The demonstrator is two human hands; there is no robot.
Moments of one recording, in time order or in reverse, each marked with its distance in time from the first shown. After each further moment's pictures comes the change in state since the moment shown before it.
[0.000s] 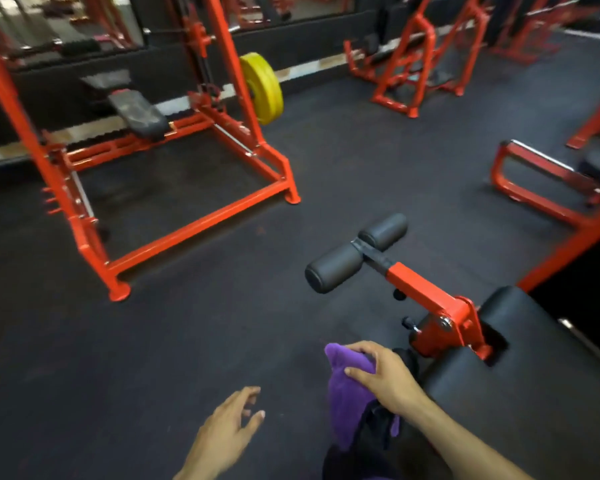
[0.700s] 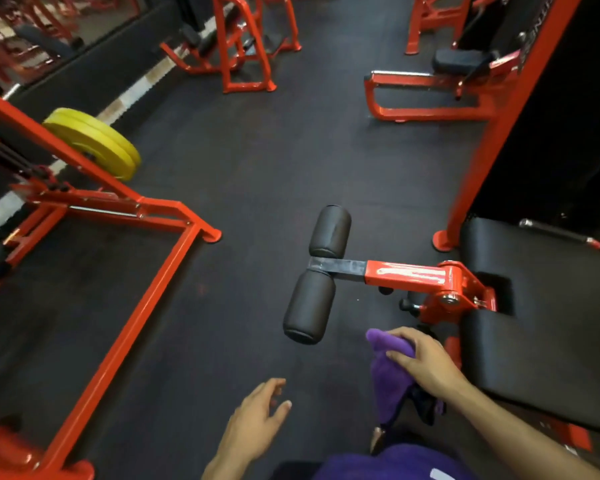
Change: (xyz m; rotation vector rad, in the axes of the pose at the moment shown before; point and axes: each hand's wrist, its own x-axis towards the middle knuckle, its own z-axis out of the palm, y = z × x) left_hand 0.319 0.071 -0.091 0.353 -0.364 0.360; right_hand 0.137 0.064 -0.020 0.152 0.501 0.362
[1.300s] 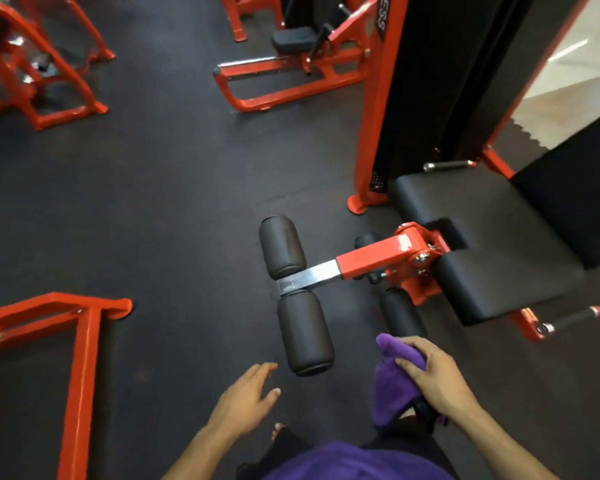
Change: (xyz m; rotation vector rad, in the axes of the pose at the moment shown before) left_hand 0.242 -0.066 -0.128 0.453 -0.394 0.492; right_hand 0.007 -0.093 0.114 0.191 0.502 0.468
